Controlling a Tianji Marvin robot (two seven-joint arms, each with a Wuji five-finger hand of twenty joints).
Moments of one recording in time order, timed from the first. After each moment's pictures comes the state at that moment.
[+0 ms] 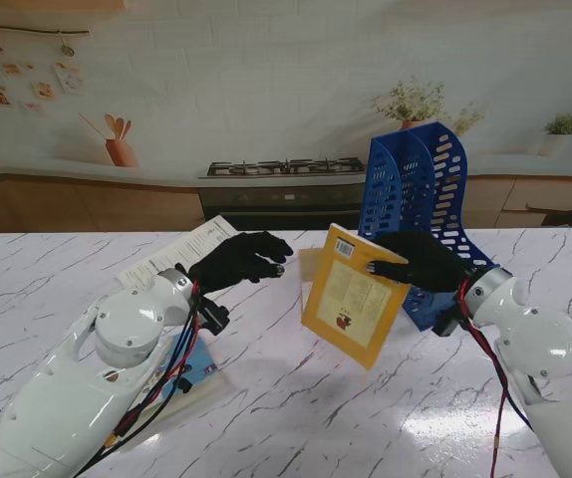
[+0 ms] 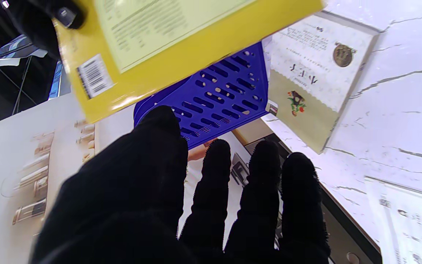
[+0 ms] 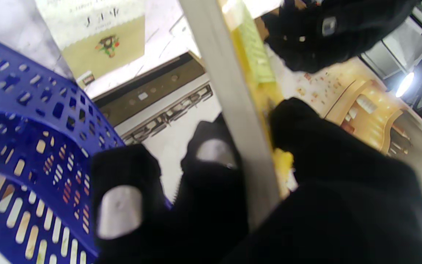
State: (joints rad) left arm 1.38 -1.13 -1.15 -1.72 0.00 0.17 -0.25; right arm -1.60 -1.04 1.50 -1.91 -0.30 -0.06 0.41; left_hand 0.93 -0.45 0.59 -0.06 0.53 0.14 0.59 0.43 0.68 0.23 0.37 0.44 0.53 0.36 0.45 0.57 0.19 0.36 1.16 0.61; right_hand 0.76 -0.33 0.72 -0.17 0.64 0.10 0.74 1.23 0.91 0.03 1.11 0.95 1.27 -0.20 1.46 0.86 1.15 0.33 1.81 0.84
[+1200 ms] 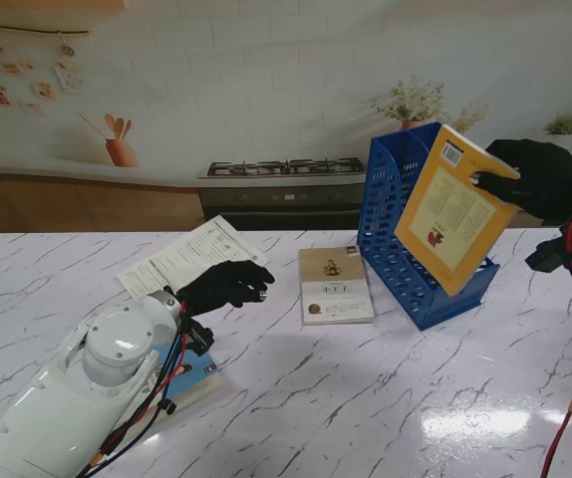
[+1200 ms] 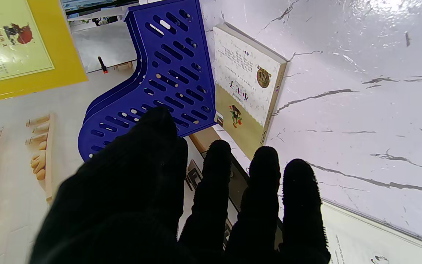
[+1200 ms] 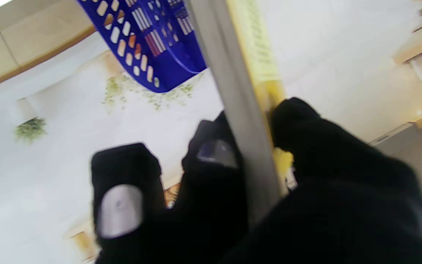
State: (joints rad) left arm 1.44 -1.11 -1.19 -1.65 0.01 0.18 -0.29; right arm -1.58 -1.04 1.80 -2.16 -0.51 0.21 0.45; left_hand 0.92 -0.43 0.58 -0.06 0.53 0.14 0.58 0.42 0.67 0.24 0.38 0.45 0.49 0.36 0.42 0.55 0.11 0.36 1.07 0.55; right_hand 0.76 -0.32 0.71 -0.17 0.64 0.10 0.76 1.23 0.92 0.02 1.11 0.96 1.27 -0.21 1.46 0.87 1.15 0.33 1.81 0.85
